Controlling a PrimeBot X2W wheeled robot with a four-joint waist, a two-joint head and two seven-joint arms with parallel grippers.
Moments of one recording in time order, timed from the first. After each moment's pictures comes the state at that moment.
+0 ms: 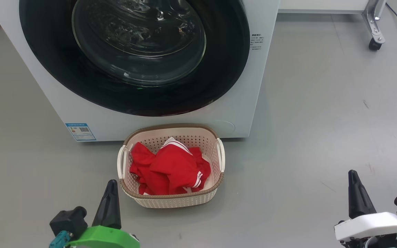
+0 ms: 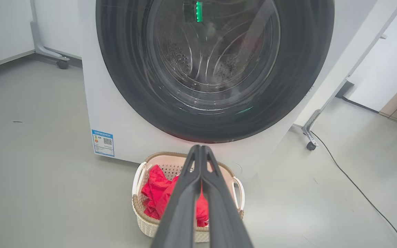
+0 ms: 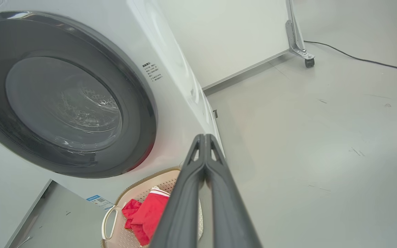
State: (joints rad) left arm 0.03 0.05 -0.31 0.13 -0.61 0.09 -0.22; right arm 0.13 -0.16 0.14 0.07 0.75 0.02 -0.20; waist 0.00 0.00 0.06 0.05
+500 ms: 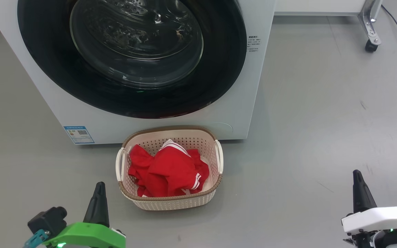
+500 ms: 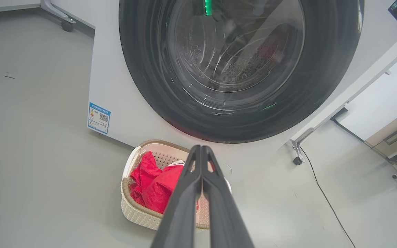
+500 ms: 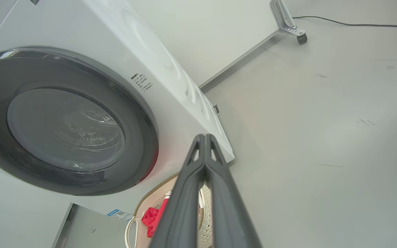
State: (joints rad) left arm 0.03 0.06 -0.26 0.13 -0.82 0.06 -0.18; right arm 0.11 -0.15 0.10 0.10 0.92 0.03 -0.15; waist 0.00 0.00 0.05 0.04
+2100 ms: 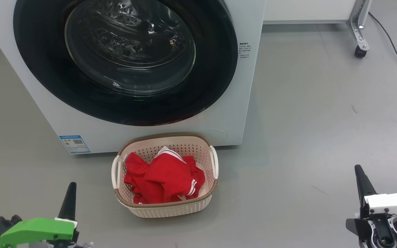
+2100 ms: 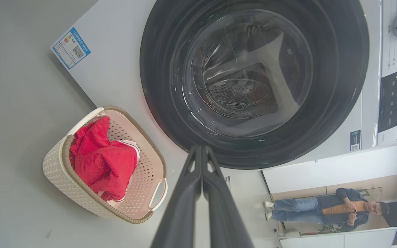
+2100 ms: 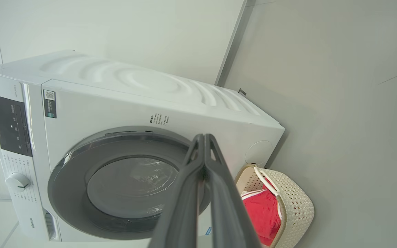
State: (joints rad) left arm -0.01 0.11 -0.10 0.21 -1.48 -0.06 -0.04; right arm 0.00 -0.11 -0.02 0.22 1.47 0.09 0.00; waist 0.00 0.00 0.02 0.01
